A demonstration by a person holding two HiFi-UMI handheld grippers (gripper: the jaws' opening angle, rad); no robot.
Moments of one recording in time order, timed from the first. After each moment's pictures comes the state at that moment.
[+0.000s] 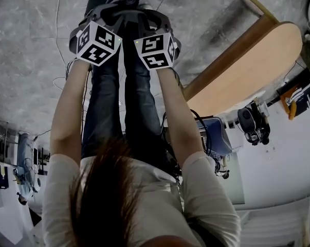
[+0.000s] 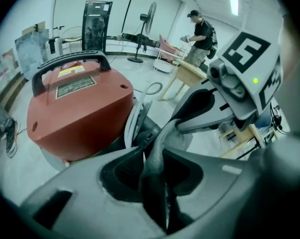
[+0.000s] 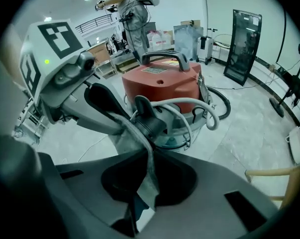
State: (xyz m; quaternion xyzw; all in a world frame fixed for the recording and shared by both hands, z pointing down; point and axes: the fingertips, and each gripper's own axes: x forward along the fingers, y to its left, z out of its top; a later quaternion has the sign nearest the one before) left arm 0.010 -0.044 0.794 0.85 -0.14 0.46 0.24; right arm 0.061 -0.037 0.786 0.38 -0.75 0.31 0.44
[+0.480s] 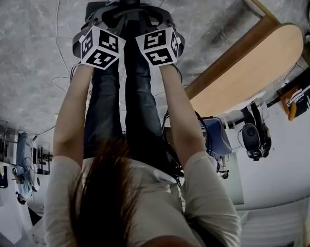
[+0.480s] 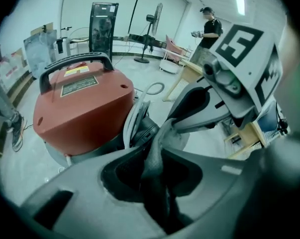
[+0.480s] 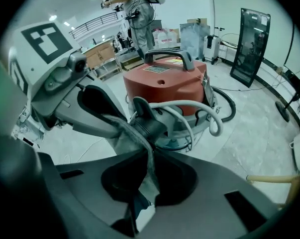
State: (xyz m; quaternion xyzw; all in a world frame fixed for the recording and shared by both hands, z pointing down) left arm 0.011 -0.036 0.792 0.83 -0.18 0.46 0.25; right arm 0.060 -0.042 0.787 0.35 -0.76 0.30 0.45
